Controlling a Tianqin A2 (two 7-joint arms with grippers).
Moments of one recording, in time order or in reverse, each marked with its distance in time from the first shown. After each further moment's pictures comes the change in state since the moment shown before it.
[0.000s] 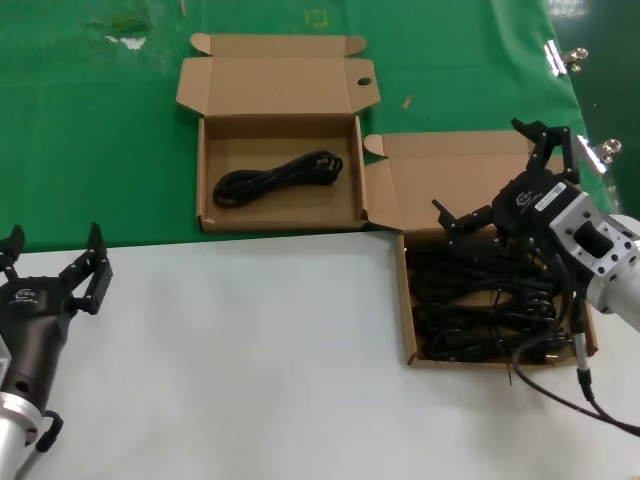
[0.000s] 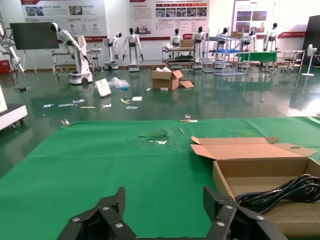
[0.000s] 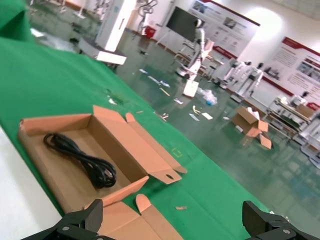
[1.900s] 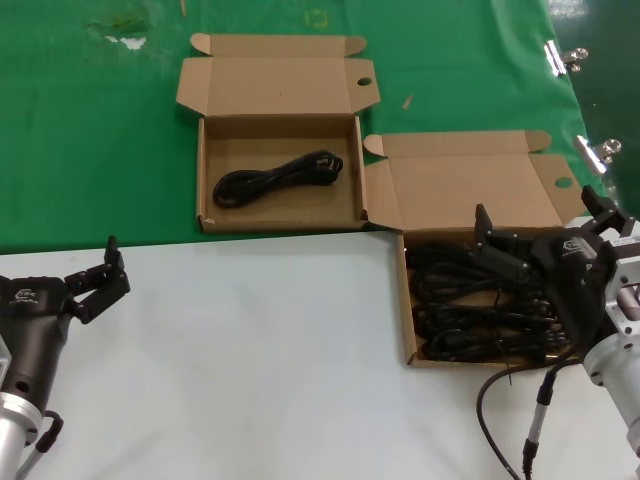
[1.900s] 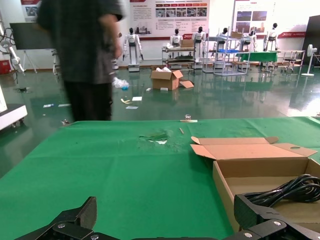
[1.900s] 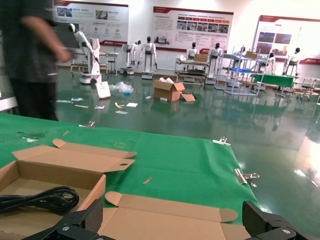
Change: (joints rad) left arm 0.000 0.000 0.000 0.000 0.000 0.000 0.000; right arm -0.310 -0.350 0.309 0.114 0.128 0.174 0.042
